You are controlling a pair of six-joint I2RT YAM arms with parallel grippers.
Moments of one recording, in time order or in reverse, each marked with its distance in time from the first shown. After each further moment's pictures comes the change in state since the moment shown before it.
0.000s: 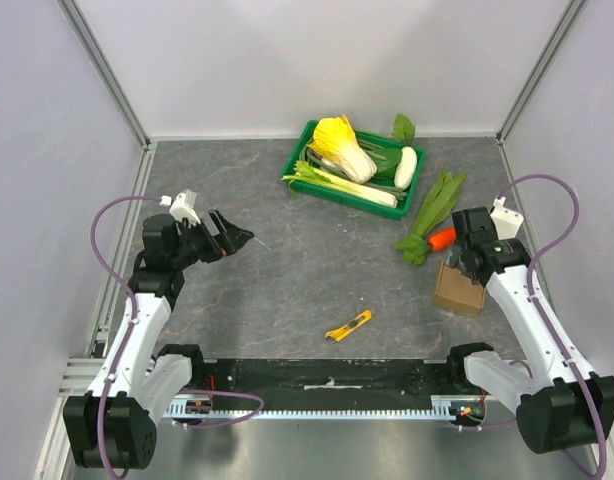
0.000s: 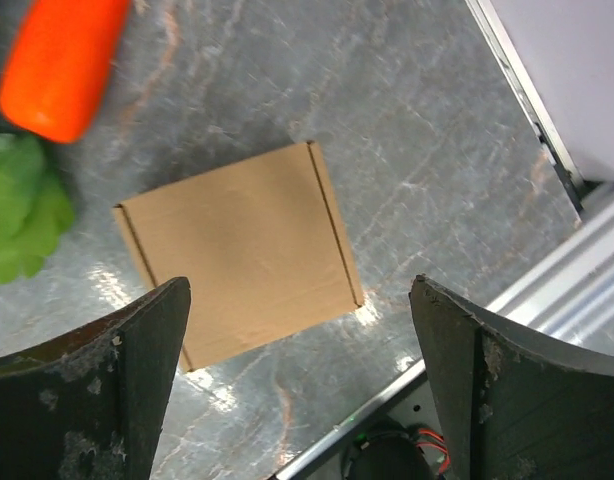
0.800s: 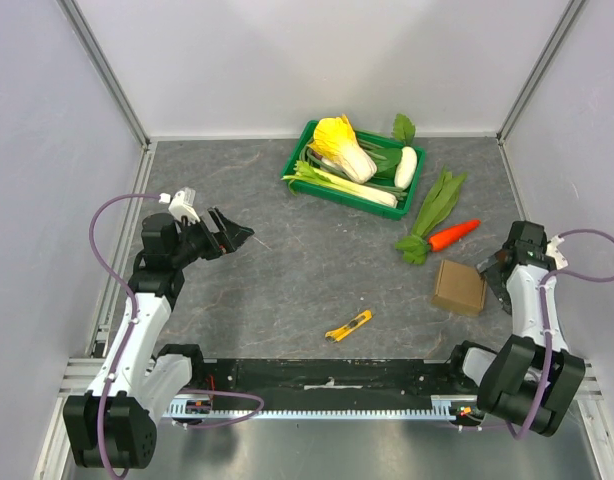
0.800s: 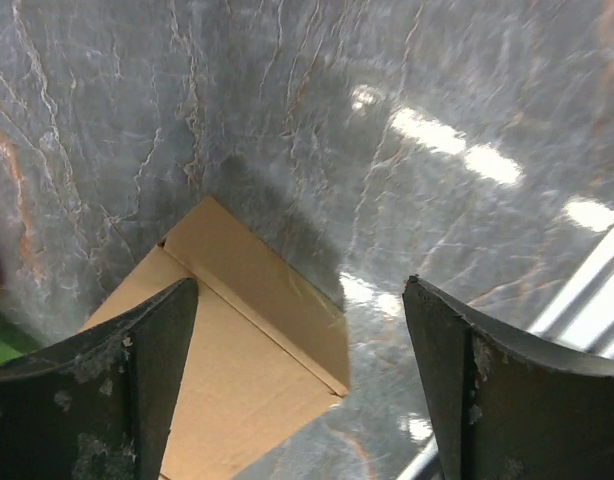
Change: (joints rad) left arm 0.000 0.004 0.000 0.050 0.010 -0.001; right arm -0.537 0.085 -0.167 0.186 -0.258 0.084
